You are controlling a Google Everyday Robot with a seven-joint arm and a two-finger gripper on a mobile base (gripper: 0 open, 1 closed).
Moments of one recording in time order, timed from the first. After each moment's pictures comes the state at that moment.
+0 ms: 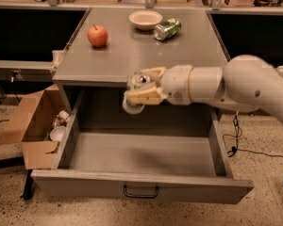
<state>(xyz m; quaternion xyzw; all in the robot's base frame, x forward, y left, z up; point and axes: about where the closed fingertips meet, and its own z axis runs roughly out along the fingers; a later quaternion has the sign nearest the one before) 0.557 -0.009 0.873 -0.46 0.66 0.29 0.51</state>
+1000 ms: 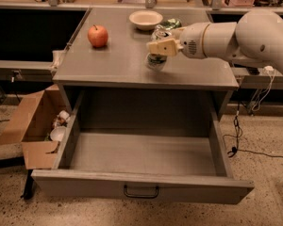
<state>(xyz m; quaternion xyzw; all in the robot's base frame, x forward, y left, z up) 0.685 -0.084 0.937 -0.34 0.73 0.24 0.54</state>
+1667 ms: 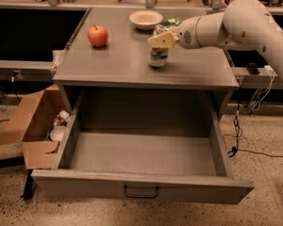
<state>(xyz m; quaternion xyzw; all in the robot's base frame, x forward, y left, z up) 0.745 -0.096 0.916 -0.31 0.78 0.23 0.50</state>
